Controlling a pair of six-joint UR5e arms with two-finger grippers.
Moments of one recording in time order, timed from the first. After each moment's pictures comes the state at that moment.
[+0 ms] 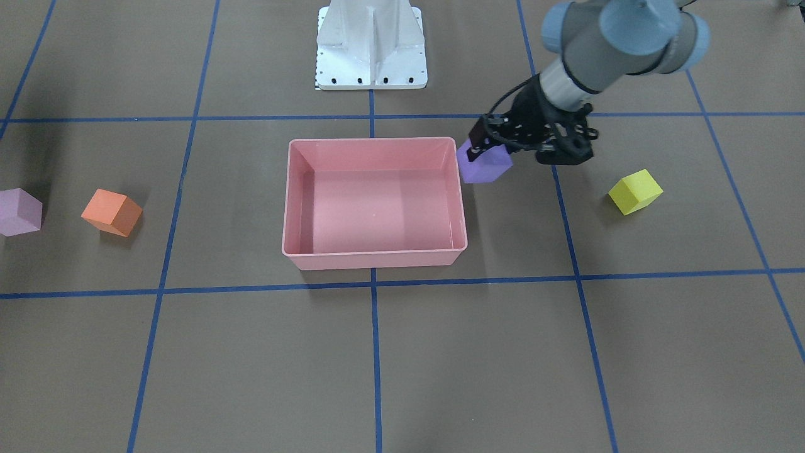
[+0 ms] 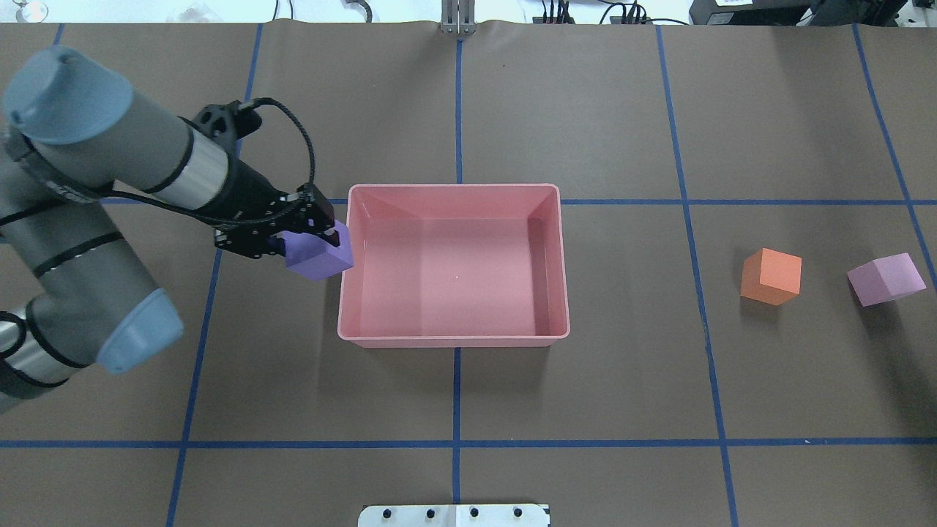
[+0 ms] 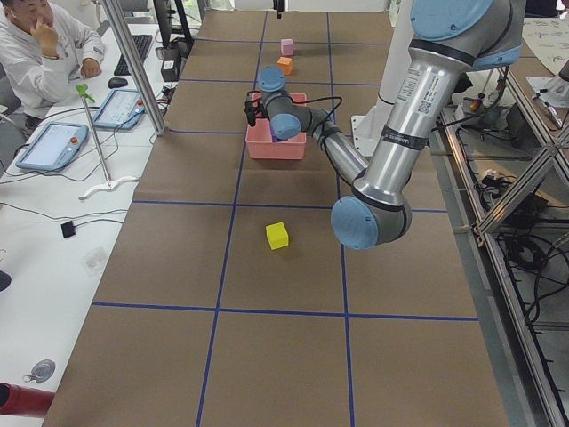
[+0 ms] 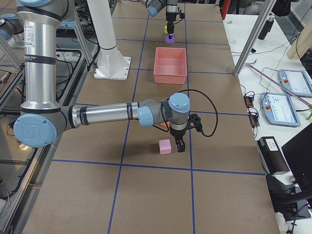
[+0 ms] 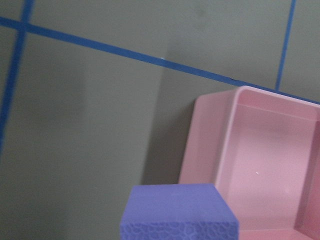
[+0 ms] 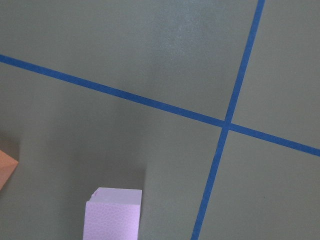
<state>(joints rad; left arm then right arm) -0.72 -2.06 -1.84 -1.89 -2.23 -1.47 1.40 -1.63 1.75 -1.45 2.26 0.00</state>
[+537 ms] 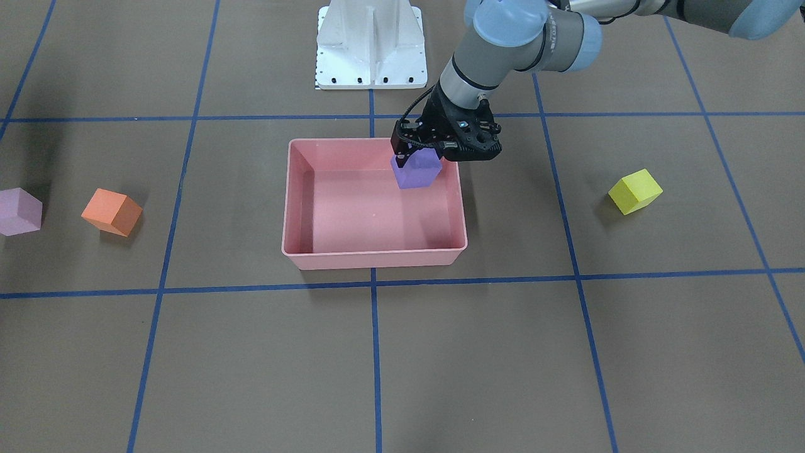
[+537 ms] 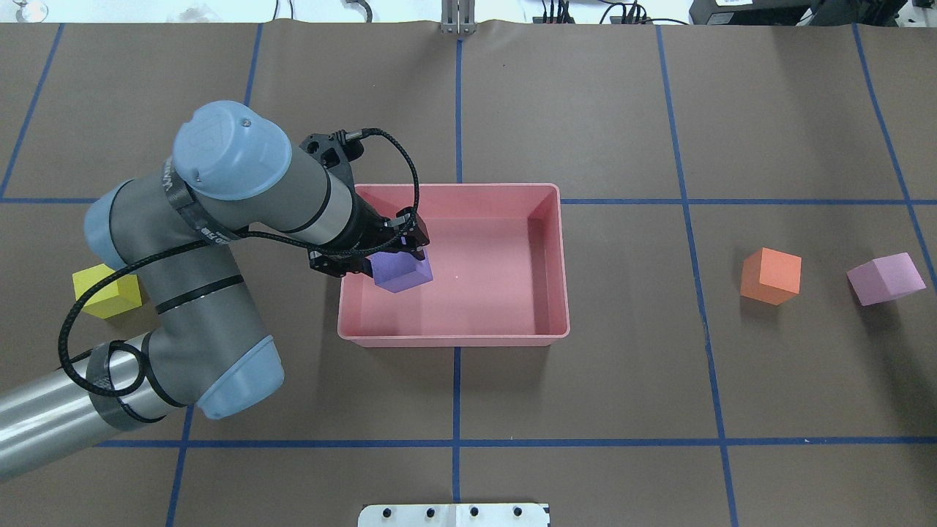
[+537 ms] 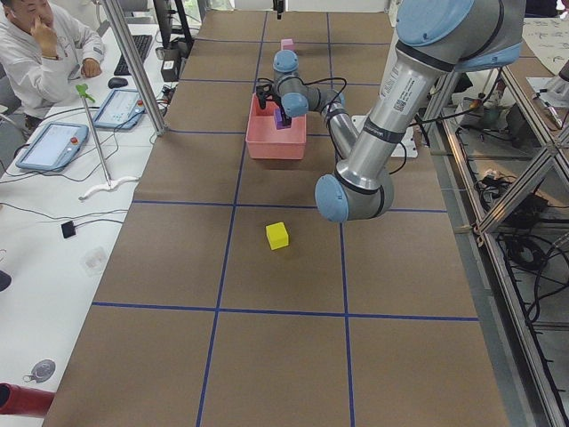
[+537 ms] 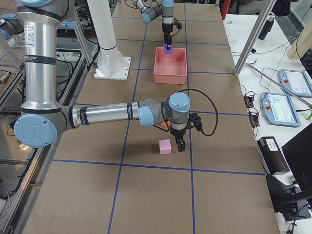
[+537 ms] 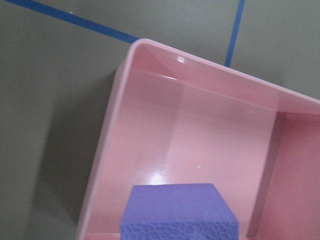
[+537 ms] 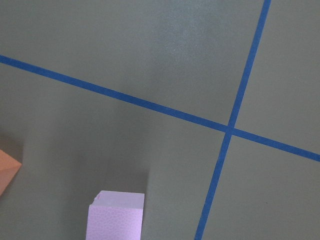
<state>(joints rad) -0.60 -2.16 -1.81 -1.81 -2.03 -1.51 1.40 -1.63 1.76 -1.45 2.27 0.01</state>
